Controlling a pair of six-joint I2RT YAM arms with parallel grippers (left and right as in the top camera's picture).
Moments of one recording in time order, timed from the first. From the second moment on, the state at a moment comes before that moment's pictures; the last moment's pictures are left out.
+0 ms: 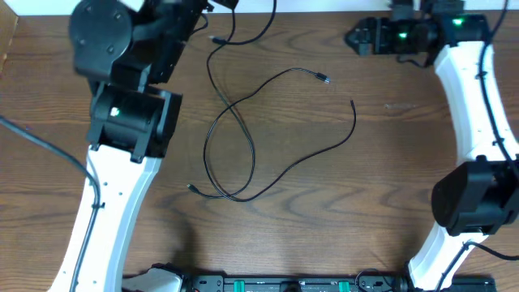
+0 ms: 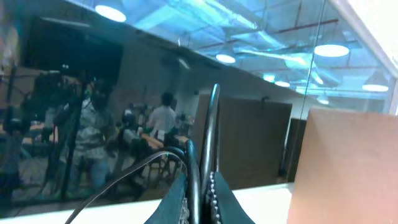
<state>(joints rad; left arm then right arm) -0.32 1.43 1.75 0.15 0.23 -0.35 0.07 1.99 1.95 -0.82 -0.50 0.04</state>
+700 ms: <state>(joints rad) -0.25 1.41 1.75 0.07 0.23 -0.35 0.49 2.47 1.96 -0.14 -0.88 0.15</state>
